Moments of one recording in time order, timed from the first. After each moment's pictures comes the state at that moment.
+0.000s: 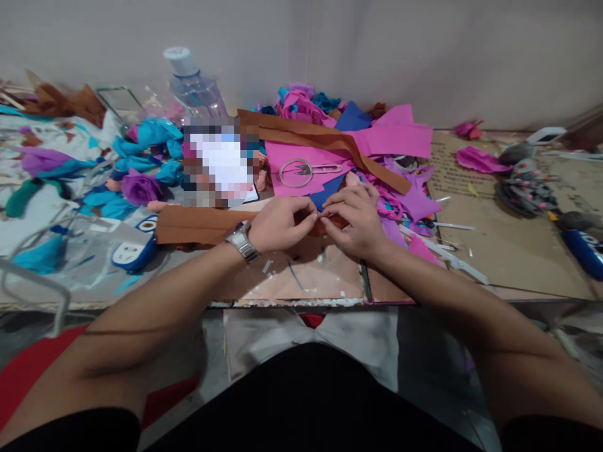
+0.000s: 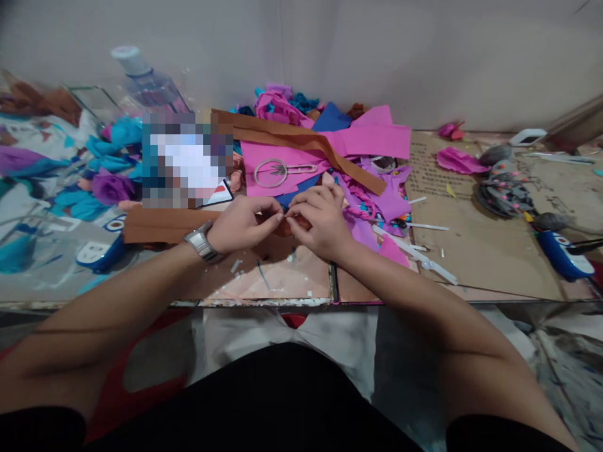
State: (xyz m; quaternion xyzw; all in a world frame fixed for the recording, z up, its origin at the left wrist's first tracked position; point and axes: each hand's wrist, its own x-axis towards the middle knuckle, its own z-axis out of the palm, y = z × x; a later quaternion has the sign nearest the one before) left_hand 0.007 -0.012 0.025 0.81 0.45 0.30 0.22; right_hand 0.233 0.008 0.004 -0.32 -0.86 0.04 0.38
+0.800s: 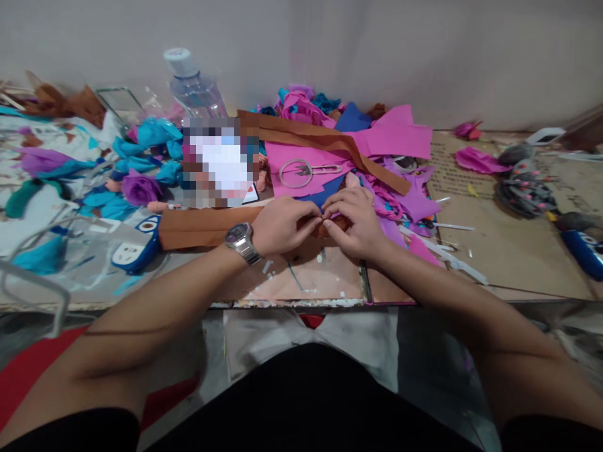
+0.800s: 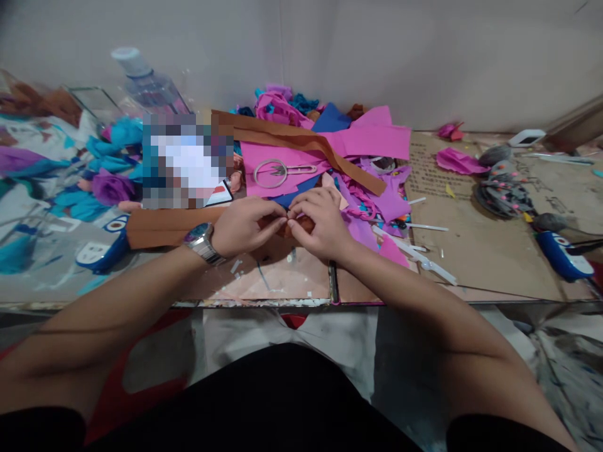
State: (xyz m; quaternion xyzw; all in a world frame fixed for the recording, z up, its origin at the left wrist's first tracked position) left_hand 0.007 -0.012 0.020 0.87 0.41 0.27 0.09; right_hand 0.234 0.009 0.006 -0.32 -0.86 0.13 0.37
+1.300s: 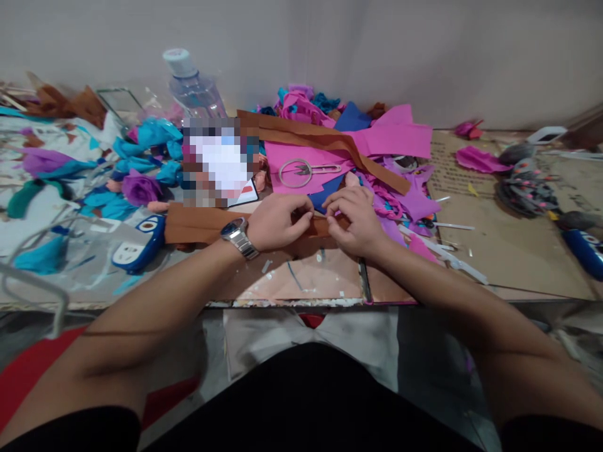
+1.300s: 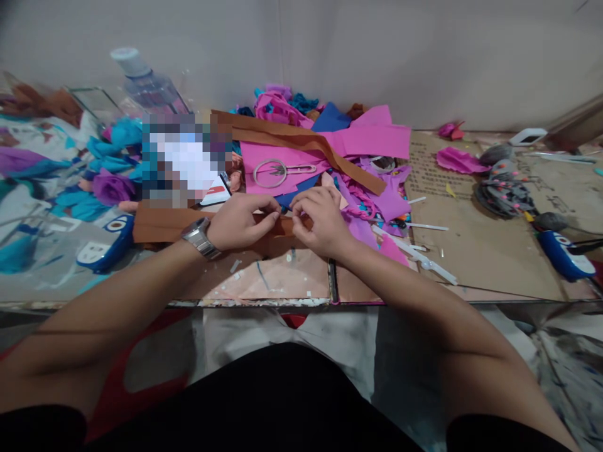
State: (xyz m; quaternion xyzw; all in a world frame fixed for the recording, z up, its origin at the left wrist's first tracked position) left_hand 0.000 -0.006 0.023 0.84 0.44 0.29 0.15; right_hand 0.234 0.012 0.005 -0.33 -0.87 0.11 0.36
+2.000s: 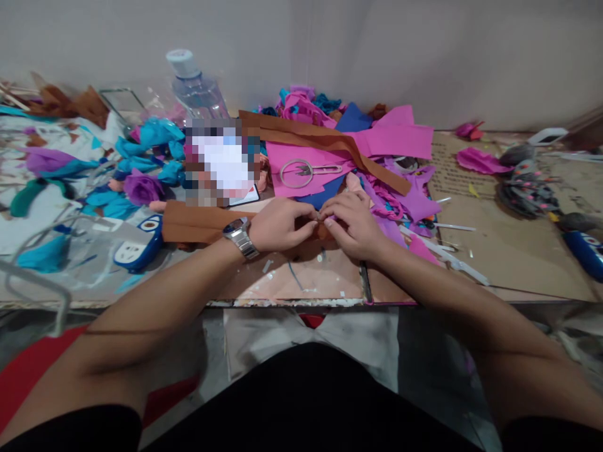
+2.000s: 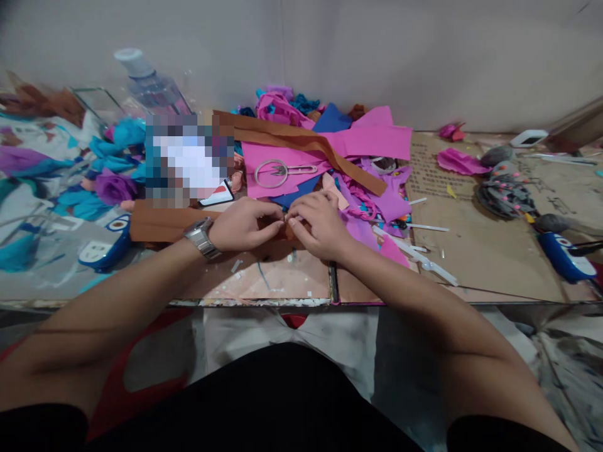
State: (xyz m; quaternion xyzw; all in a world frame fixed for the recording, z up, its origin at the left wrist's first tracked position) left_hand 0.001 -0.008 0.031 0.86 0.41 0.24 0.19; right_hand 0.236 0.009 0.004 -0.32 -0.88 0.14 0.32
